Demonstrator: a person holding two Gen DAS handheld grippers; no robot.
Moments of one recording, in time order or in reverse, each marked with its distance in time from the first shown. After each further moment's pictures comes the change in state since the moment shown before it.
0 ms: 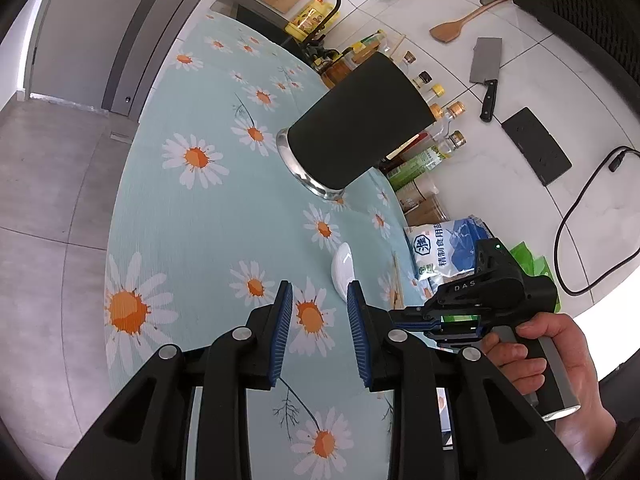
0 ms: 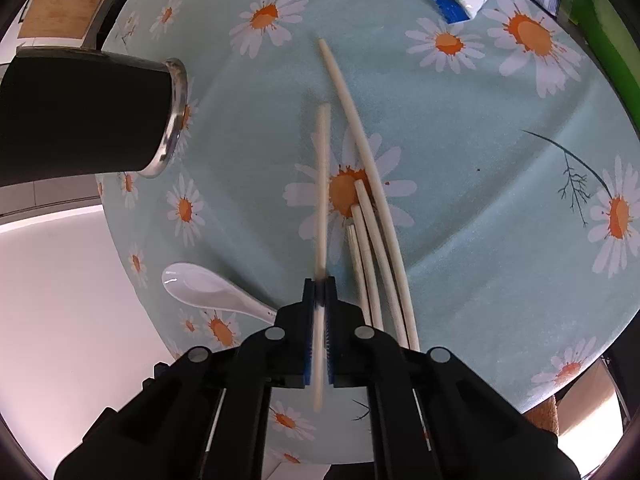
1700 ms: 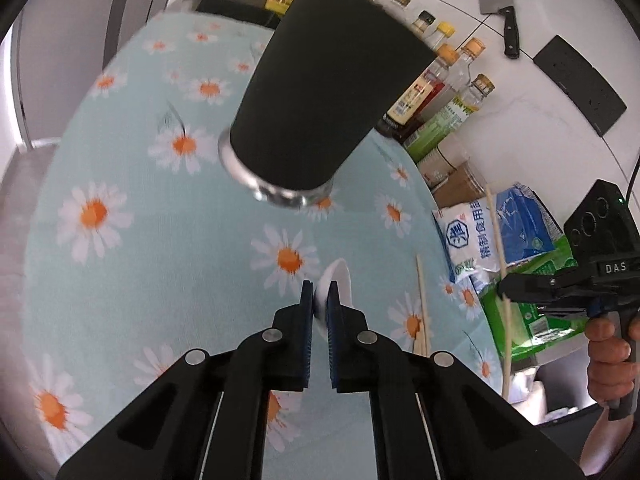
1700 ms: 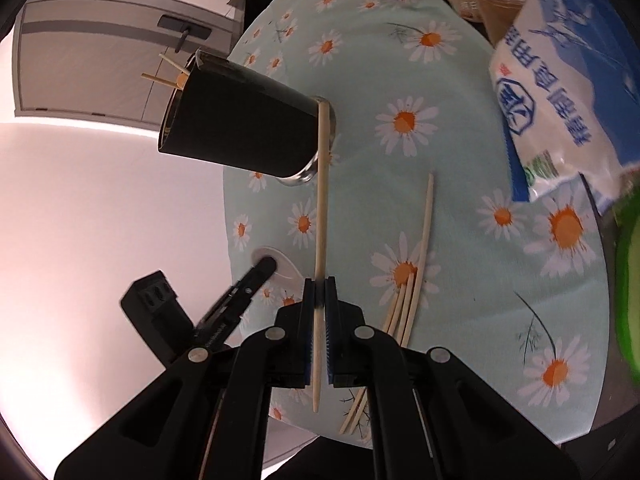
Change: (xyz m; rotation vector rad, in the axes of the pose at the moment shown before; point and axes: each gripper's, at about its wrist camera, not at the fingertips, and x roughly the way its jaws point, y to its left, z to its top) left arm 0.097 -0.070 0.036 0.168 0.096 0.213; right arm -0.093 -0.003 0.041 -0.436 0.026 0.317
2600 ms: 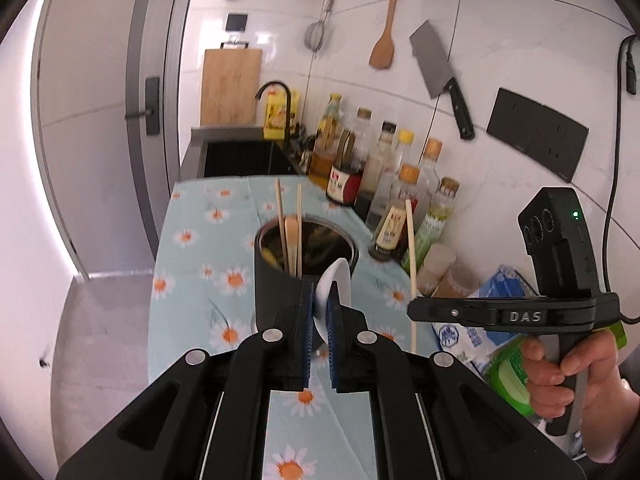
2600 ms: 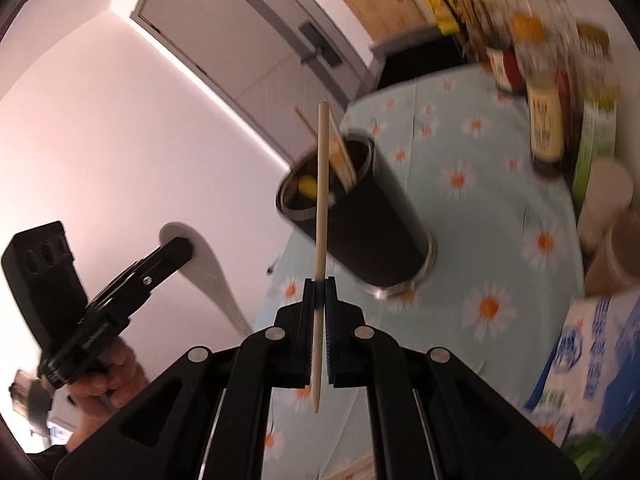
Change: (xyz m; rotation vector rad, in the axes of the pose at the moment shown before) left arm -0.112 -0.101 0.077 0.249 -0.326 0.218; right arm -0.019 0.093 0.043 -0.529 -0.222 0.073
